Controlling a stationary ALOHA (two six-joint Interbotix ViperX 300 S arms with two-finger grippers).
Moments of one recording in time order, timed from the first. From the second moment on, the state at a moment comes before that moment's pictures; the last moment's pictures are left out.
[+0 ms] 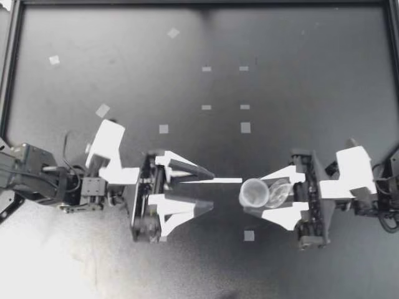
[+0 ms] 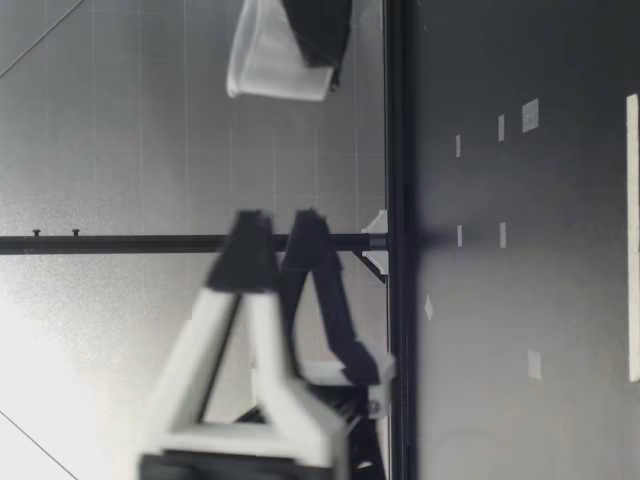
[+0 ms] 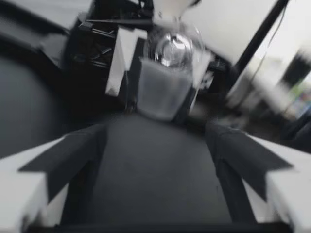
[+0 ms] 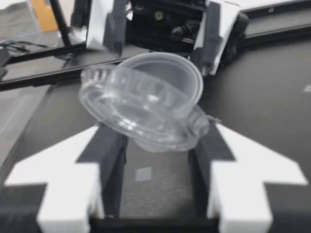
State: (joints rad) left arm -0.21 0.12 0.87 -0.22 -1.06 -0.19; right arm 0.29 0.01 1.14 0.35 -1.20 0.02
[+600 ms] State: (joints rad) left arm -0.22 0.12 0.85 -0.22 -0.94 -0.02; right arm 0.29 0.08 1.12 0.35 -1.20 0.01
